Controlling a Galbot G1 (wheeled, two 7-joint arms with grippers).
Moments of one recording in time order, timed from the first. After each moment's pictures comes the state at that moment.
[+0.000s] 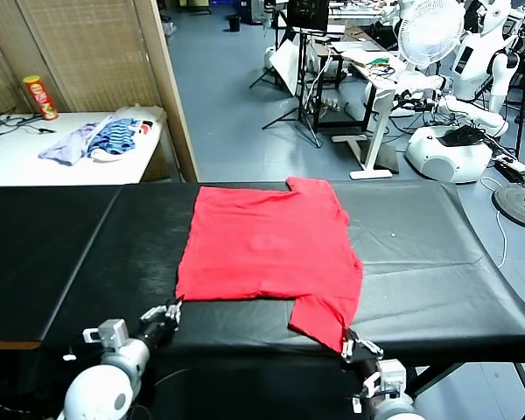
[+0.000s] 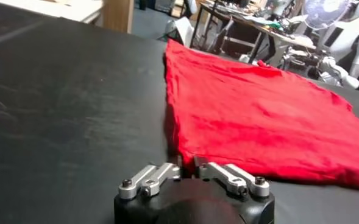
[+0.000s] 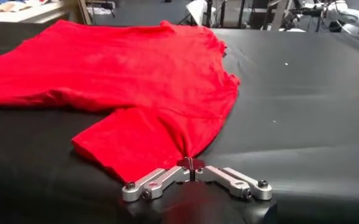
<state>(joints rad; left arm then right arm) 1.51 -1.16 -0.52 -2.06 -0.68 0.45 -0.16 -1.77 1.35 0.50 2.32 0.16 -0.63 0.14</state>
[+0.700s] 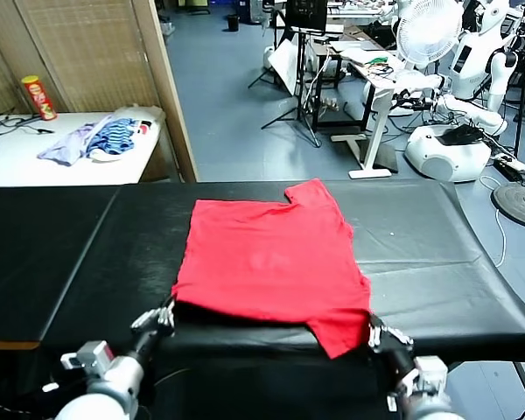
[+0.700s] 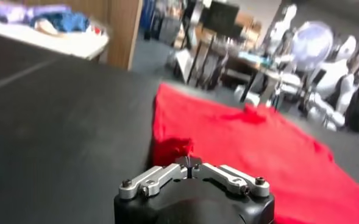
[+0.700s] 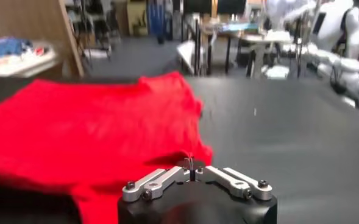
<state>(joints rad) 1.50 -1.22 -0.53 -2.14 -0.63 0.31 -0.16 -1.35 1.25 0.49 2.00 0.28 -0.35 0.09</state>
